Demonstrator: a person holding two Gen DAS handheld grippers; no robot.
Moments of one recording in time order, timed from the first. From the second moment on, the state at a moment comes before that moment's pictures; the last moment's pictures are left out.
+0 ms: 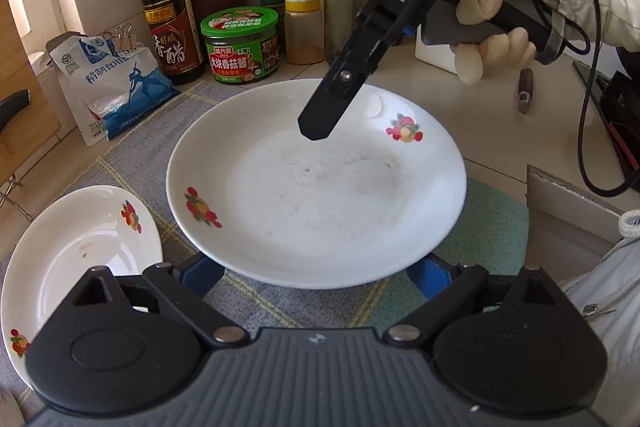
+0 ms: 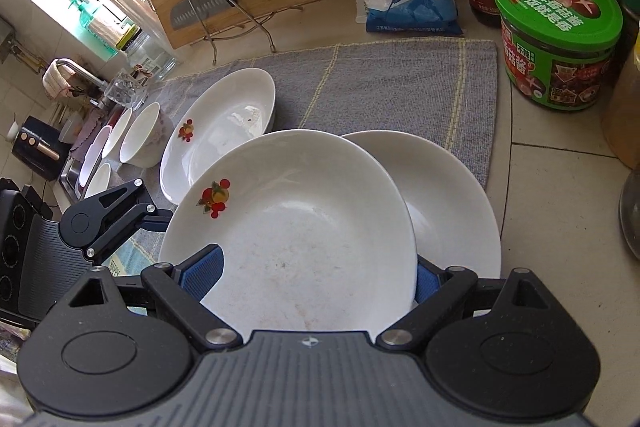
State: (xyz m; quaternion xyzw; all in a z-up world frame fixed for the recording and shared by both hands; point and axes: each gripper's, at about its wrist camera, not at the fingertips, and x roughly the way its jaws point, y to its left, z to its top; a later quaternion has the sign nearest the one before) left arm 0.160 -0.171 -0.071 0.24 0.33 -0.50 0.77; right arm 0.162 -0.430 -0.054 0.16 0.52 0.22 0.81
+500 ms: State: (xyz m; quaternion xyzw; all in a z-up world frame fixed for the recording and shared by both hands) left arm 0.167 -0.179 -0.072 0.24 0.33 -0.49 0.77; right arm 0.157 -0.445 -0.064 0.16 0.53 0.21 0.81
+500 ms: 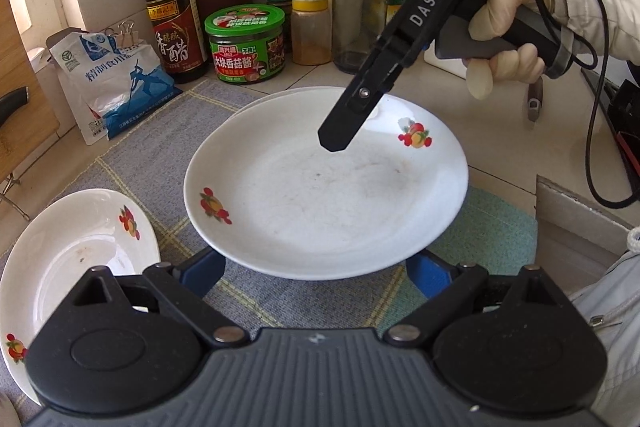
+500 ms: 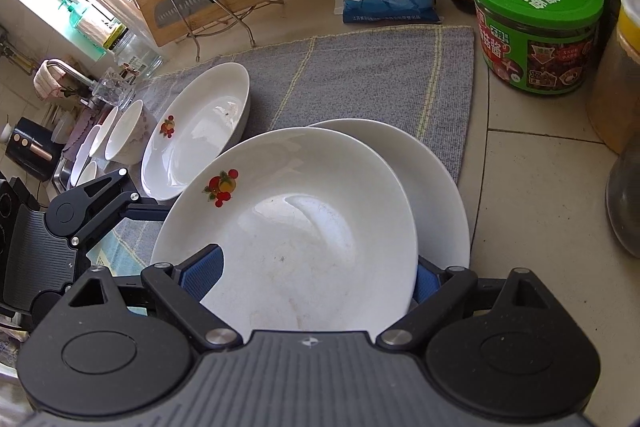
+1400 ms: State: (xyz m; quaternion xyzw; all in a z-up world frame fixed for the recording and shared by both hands) left arm 0.170 -0.180 -0.075 0.23 0.31 -0.50 0.78; right arm 0.129 -0.444 -0.045 0.14 0.52 0.15 0.83
